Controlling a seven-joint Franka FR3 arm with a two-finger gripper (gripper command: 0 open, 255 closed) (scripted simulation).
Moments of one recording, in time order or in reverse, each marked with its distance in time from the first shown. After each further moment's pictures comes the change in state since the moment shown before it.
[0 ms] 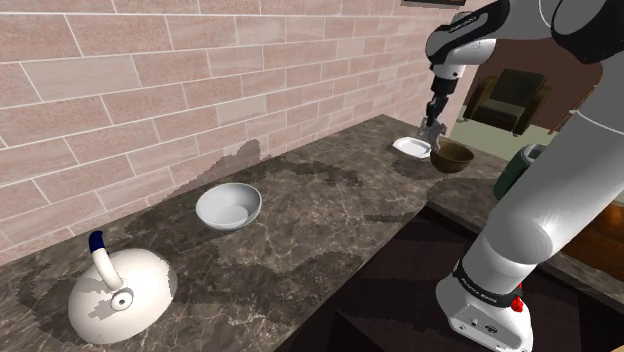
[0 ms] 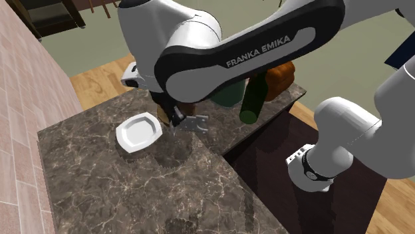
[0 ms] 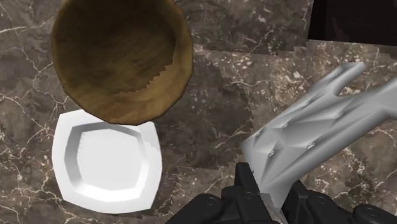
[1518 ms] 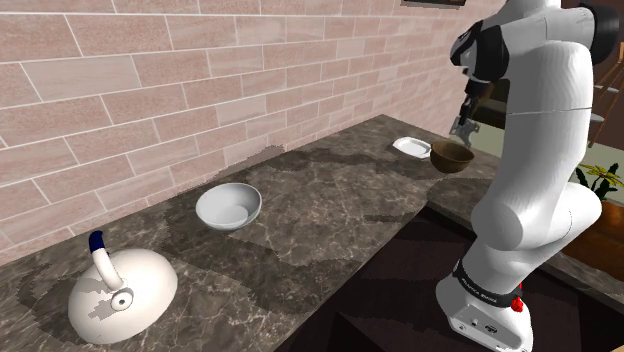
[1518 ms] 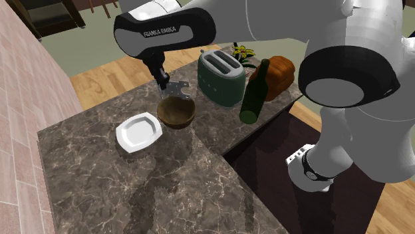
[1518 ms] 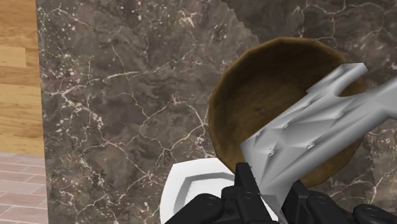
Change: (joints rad) arm -0.339 0.517 -0.079 0.465 0.373 -0.089 -0.509
